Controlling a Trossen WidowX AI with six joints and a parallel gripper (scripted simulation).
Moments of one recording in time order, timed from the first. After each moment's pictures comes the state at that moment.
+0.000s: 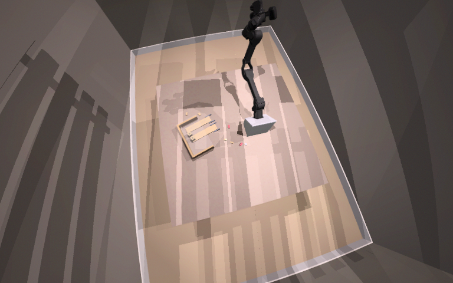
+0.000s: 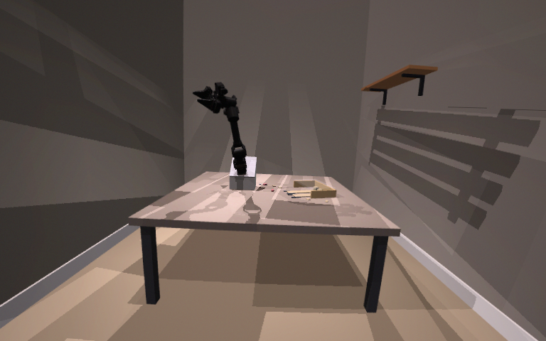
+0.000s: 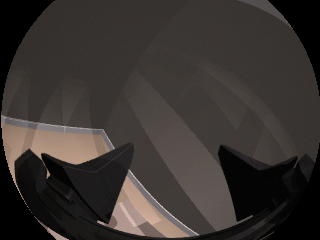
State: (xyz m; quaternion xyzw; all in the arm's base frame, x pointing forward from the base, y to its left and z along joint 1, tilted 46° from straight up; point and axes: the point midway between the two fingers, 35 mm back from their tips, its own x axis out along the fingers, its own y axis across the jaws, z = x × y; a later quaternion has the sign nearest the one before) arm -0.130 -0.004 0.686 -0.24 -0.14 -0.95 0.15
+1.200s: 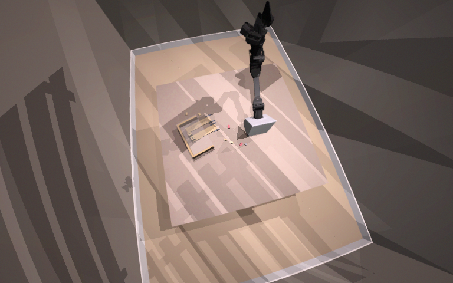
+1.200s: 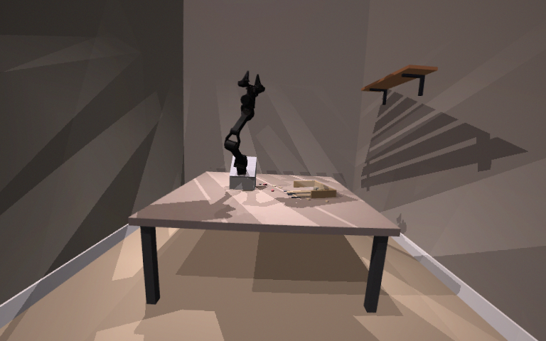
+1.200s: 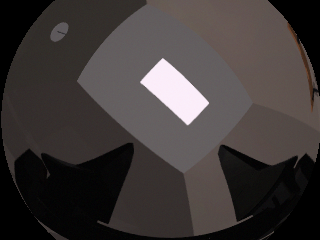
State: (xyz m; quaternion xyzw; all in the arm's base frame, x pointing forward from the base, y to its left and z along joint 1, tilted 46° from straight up) arm 0.137 0.320 0.550 -0.52 0.00 -0.64 -0.56
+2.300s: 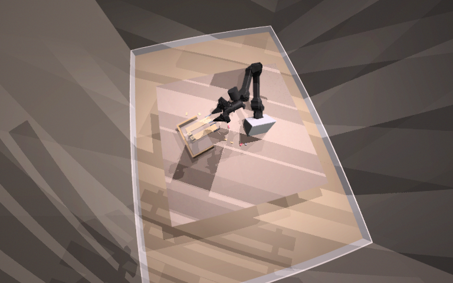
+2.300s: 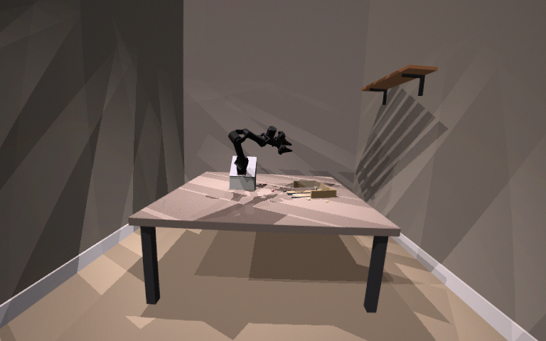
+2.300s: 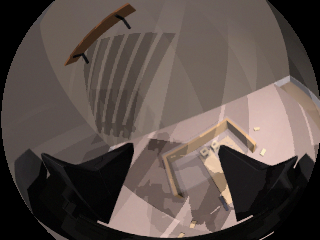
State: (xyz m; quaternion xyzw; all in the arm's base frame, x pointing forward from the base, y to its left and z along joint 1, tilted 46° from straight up) arm 0.354 0.090 0.136 0.14 -0.16 0.10 -0.97
